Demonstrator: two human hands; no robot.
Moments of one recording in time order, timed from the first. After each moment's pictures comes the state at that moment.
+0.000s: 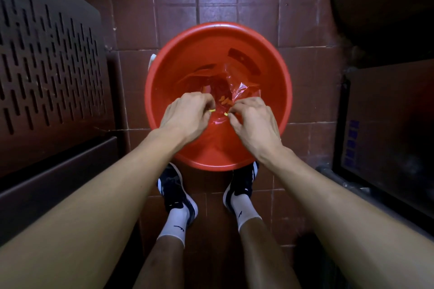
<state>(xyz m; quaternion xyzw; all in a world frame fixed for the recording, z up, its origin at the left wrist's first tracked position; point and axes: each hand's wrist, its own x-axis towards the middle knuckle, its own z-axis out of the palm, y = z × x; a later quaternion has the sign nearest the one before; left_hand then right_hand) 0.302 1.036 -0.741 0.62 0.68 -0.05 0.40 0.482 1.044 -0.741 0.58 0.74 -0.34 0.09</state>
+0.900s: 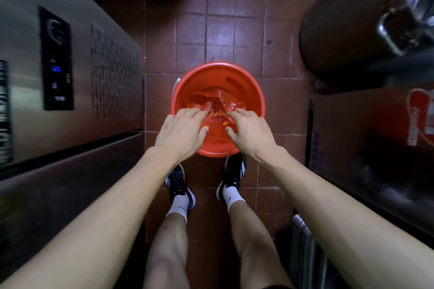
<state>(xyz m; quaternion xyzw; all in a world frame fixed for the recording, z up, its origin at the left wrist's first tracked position) 0.288 0.996 -0.551 0.66 0.67 -0.10 0.33 0.472 1.044 -0.563 0.52 0.78 -0.30 0.19</state>
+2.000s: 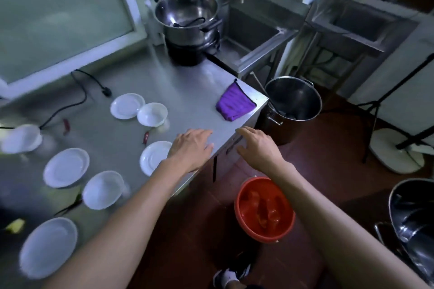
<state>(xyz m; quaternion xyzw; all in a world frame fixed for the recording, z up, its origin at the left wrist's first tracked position) 0.181 0.783 -0.122 0.40 0.90 0.09 0.13 0.302 0.954 -0.120 0.20 0.96 -0.17 0.03</state>
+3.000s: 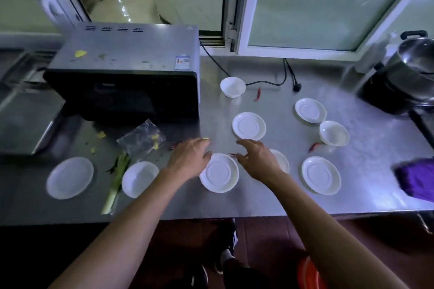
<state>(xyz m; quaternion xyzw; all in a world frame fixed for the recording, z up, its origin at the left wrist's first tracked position) 0.183 0.291 -0.146 0.02 0.98 0.20 0.07 0.151 0.509 -0.138 -0.14 0.96 -0.22 0.12</state>
